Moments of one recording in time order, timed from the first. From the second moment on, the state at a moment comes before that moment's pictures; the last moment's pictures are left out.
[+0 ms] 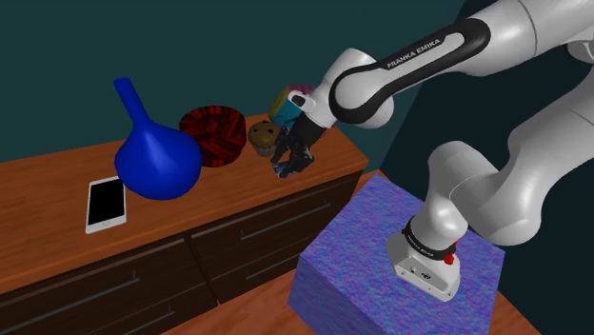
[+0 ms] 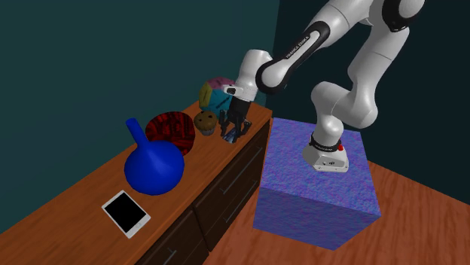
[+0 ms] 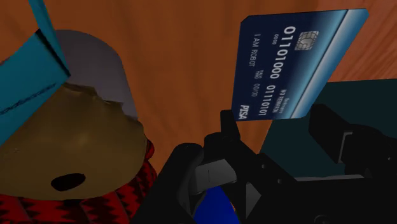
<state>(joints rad) 0.88 -0.48 -0.59 -2.78 0.47 2.70 -1.31</state>
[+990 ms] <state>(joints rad) 0.74 -0.60 -0.45 -2.68 0.33 2.48 -1.13</state>
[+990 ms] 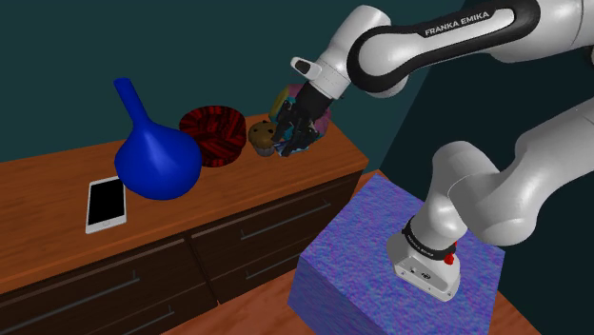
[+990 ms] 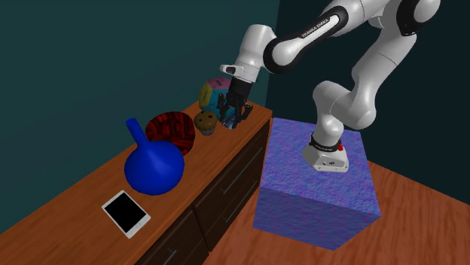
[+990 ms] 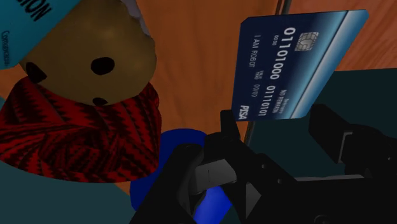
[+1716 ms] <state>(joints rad) 0.72 -0.60 -0.42 -2.55 0.30 2.36 -1.07</state>
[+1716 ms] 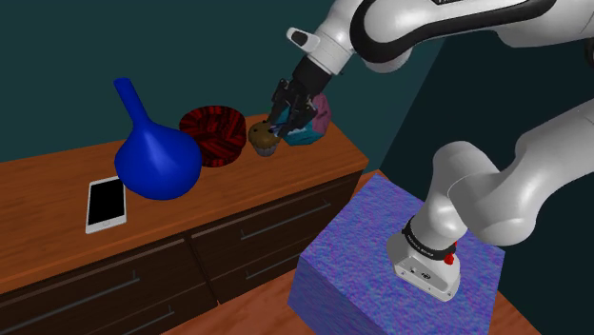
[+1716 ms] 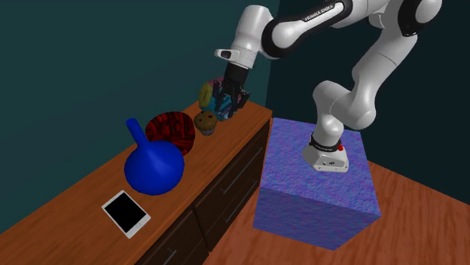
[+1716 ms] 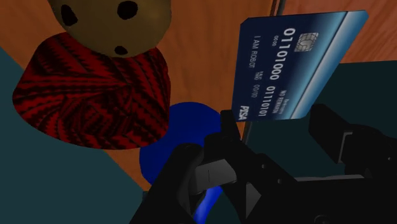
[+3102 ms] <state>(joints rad) 0.82 0.23 -0.64 -1.74 0.76 2.14 -1.35</state>
